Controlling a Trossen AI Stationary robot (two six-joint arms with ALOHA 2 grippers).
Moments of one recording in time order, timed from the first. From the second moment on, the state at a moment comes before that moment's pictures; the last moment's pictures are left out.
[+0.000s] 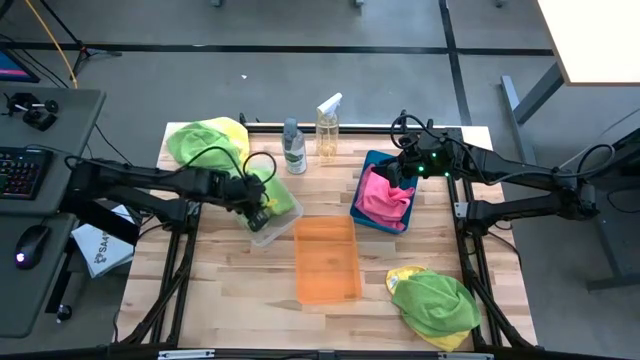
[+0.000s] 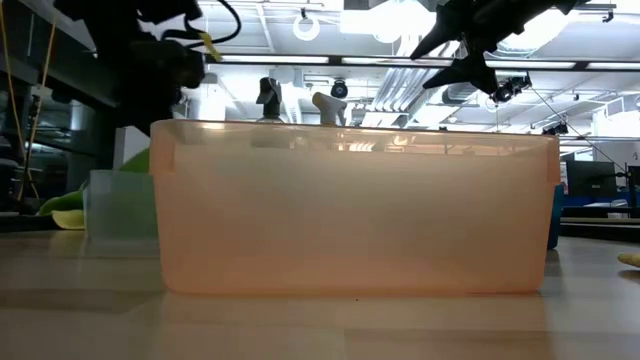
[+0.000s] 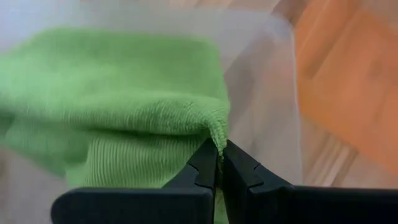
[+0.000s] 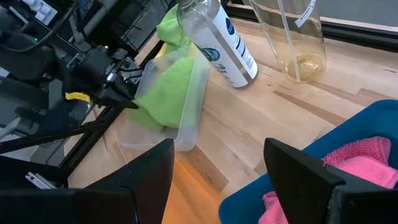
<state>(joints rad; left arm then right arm) 0.04 1.14 0.76 -0.70 -0.14 -0.60 -0.30 1.00 0.89 -0.40 -0.03 0.68</state>
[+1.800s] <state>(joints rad) 0.94 1.57 1.14 -1.15 -0.40 -0.32 -0.30 1.00 0.89 -0.40 -0.11 0.67</state>
